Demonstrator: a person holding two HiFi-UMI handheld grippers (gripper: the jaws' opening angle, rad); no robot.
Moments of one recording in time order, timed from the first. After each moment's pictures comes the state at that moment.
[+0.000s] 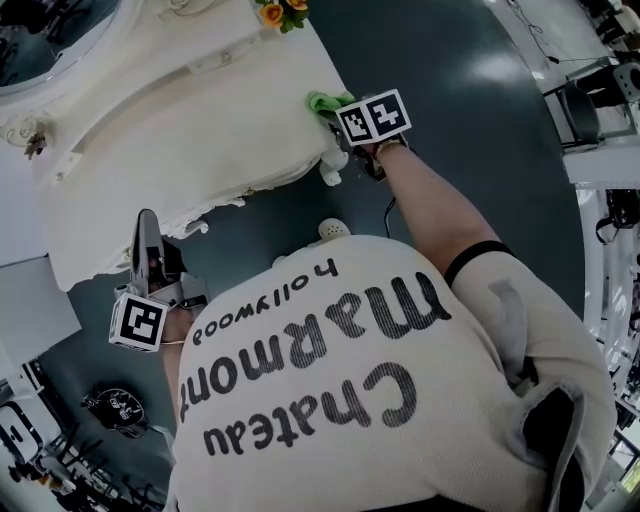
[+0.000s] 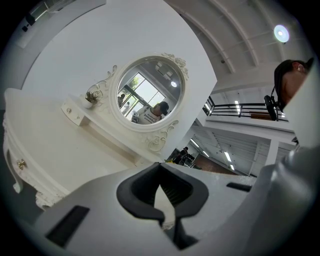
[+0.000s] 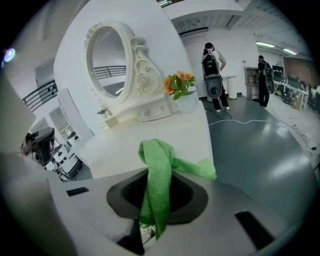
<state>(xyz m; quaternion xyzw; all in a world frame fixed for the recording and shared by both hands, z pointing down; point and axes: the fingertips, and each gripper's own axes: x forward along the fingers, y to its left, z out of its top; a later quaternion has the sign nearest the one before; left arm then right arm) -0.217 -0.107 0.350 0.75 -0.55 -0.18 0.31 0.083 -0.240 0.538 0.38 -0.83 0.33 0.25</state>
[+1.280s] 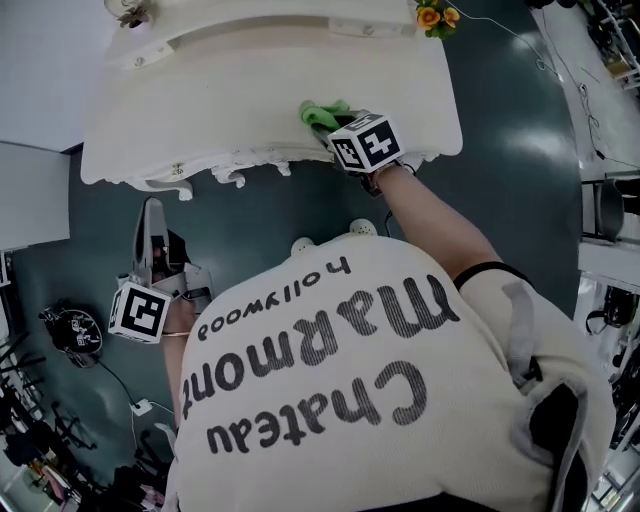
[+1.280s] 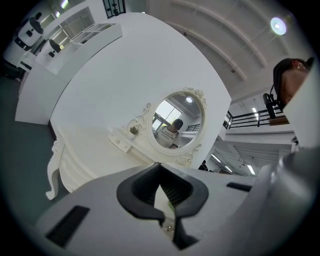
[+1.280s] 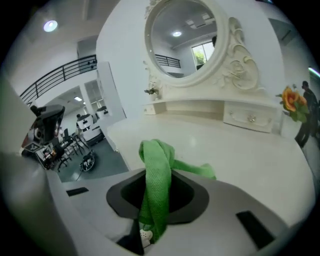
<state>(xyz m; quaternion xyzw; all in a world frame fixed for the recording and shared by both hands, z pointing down) -0.394 0.011 0.353 0.66 -0.66 -0.23 0.27 -0.177 -0.169 0.534 0.23 -0.90 0.21 0.31</state>
